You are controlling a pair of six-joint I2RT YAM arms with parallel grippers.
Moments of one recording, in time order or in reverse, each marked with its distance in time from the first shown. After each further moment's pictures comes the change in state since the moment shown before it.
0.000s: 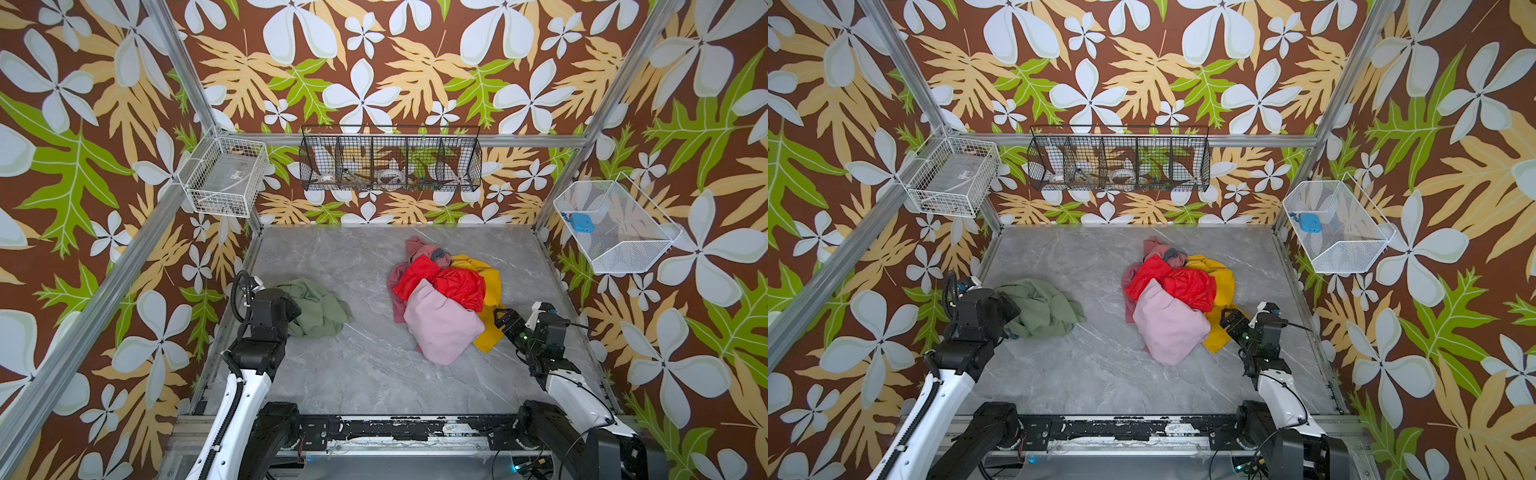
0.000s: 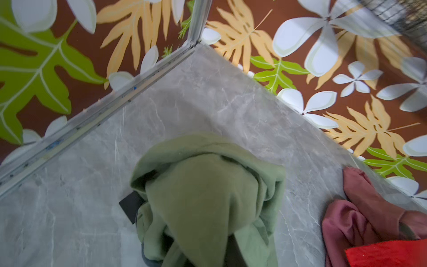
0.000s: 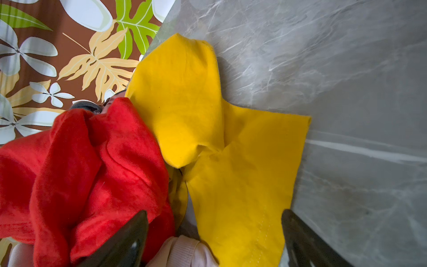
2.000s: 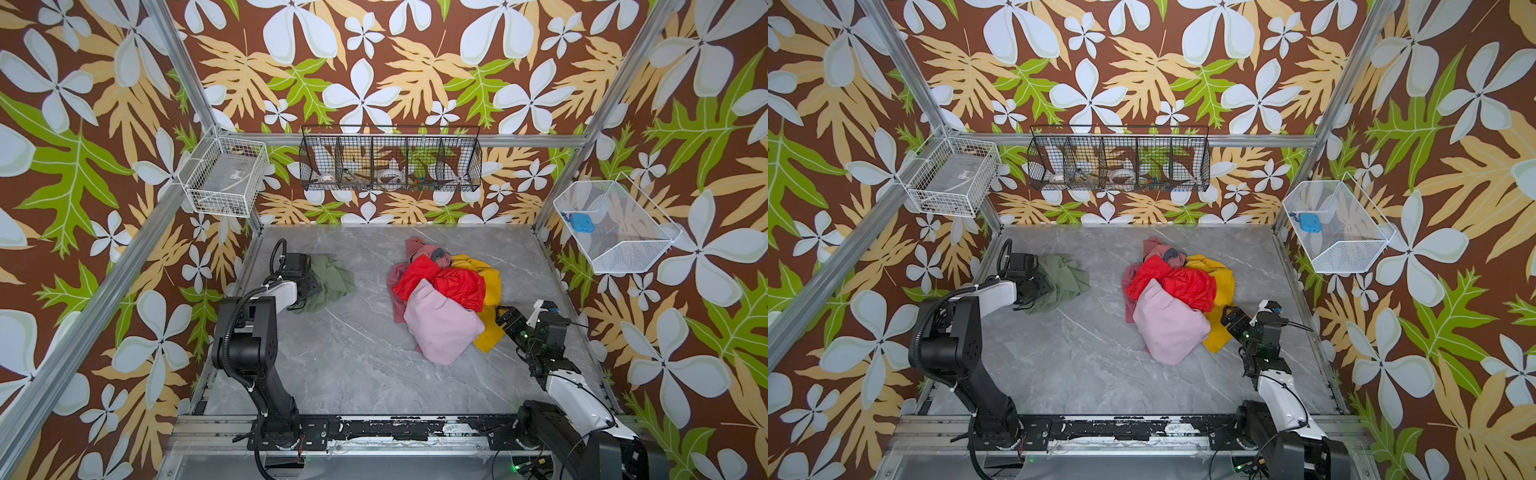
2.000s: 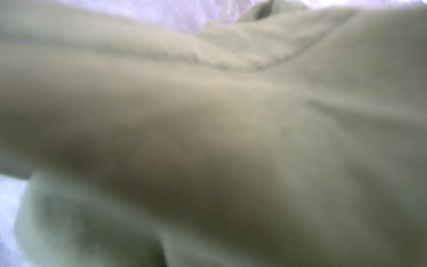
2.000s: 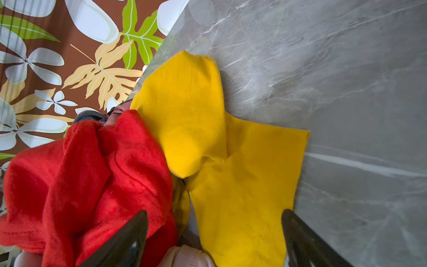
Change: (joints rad) left arm 0.030 1.020 0.383 0.239 0.197 0.100; right arm 0.011 -0.027 0.004 0.010 0.050 0.004
